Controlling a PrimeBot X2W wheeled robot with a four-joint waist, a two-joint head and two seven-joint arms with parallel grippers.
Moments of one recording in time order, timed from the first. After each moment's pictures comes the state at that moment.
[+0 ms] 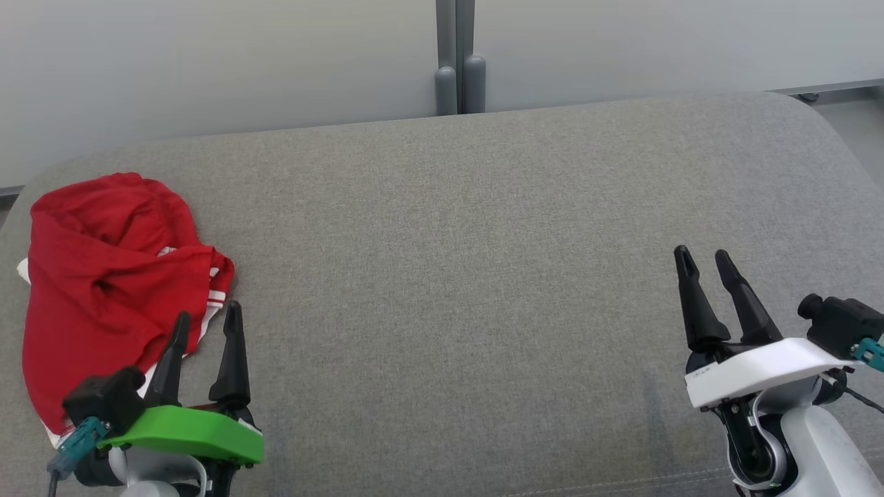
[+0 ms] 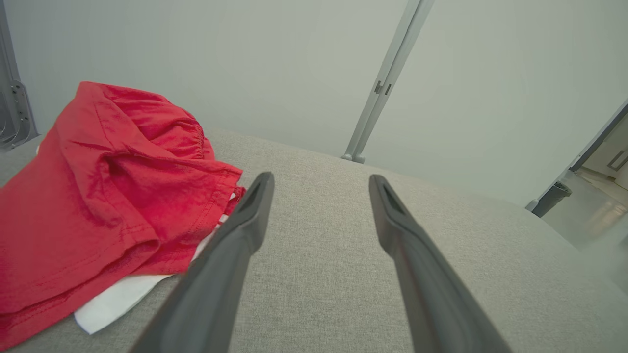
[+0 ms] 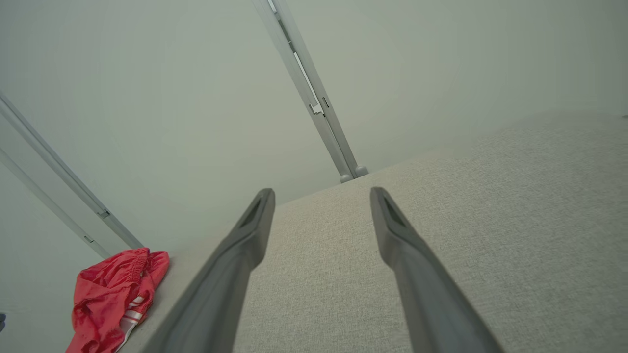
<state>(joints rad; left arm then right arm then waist) 0.00 0.08 -0.11 0.08 -0.55 0.00 -0.17 -0.02 -0.14 0.17 0.06 0.60 0.05 -0.17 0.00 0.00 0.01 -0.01</state>
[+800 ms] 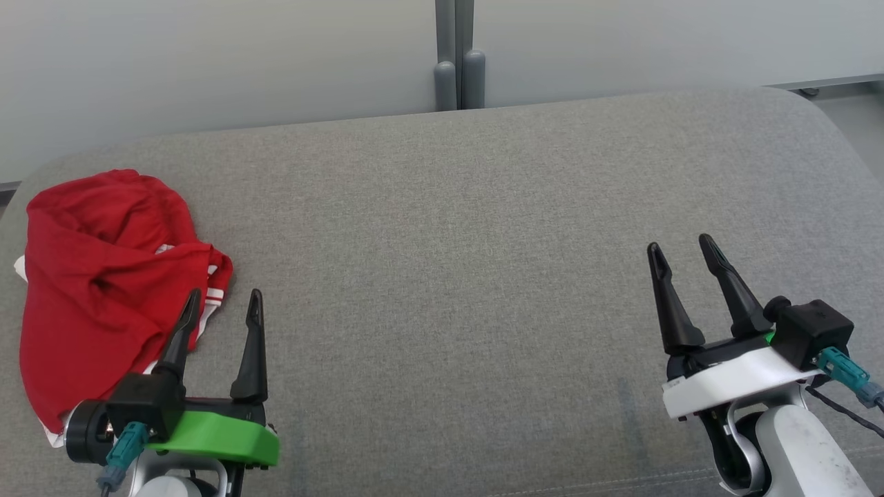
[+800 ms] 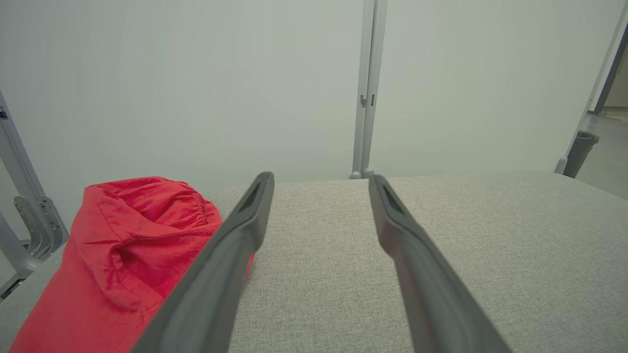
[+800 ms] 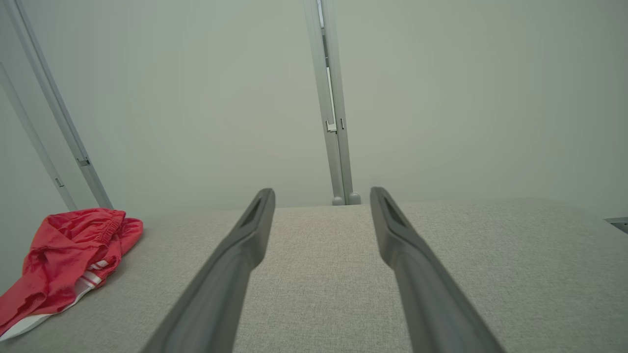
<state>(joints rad) 0.00 0.07 -0.13 0.03 -0.23 0.00 -0.25 -0.02 -0.13 0.20 0.02 0.28 0.05 -0.25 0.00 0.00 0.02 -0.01</state>
